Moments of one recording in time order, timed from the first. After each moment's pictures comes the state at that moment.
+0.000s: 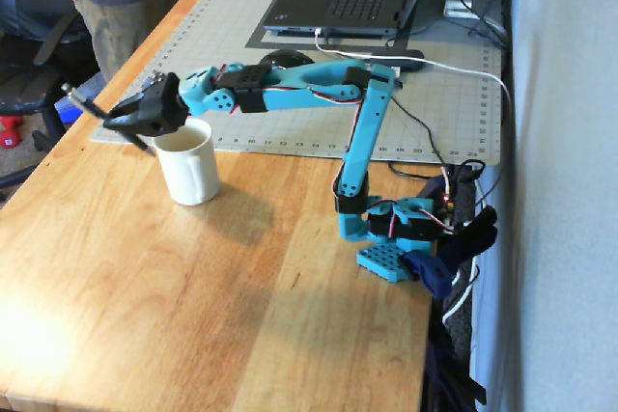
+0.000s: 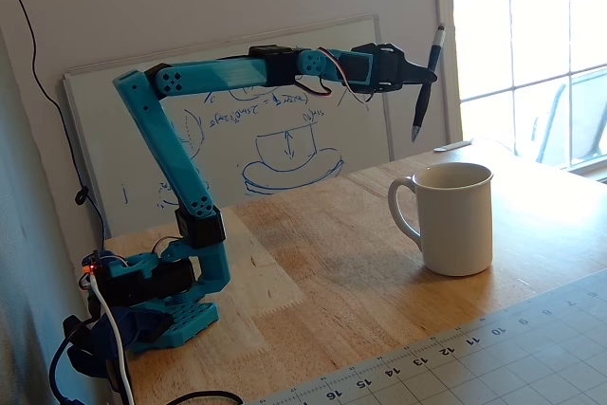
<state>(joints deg) 3.3 107.8 116.2 5.6 71.7</state>
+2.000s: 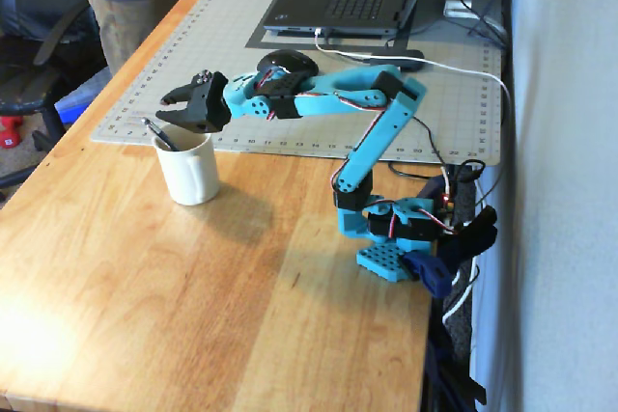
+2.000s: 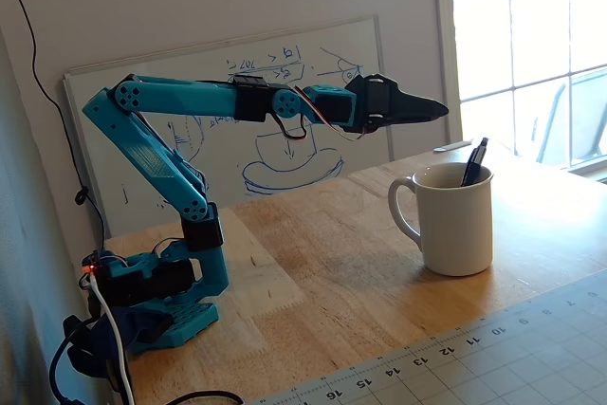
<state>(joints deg) 13.2 123.4 137.9 -0.3 55.5</state>
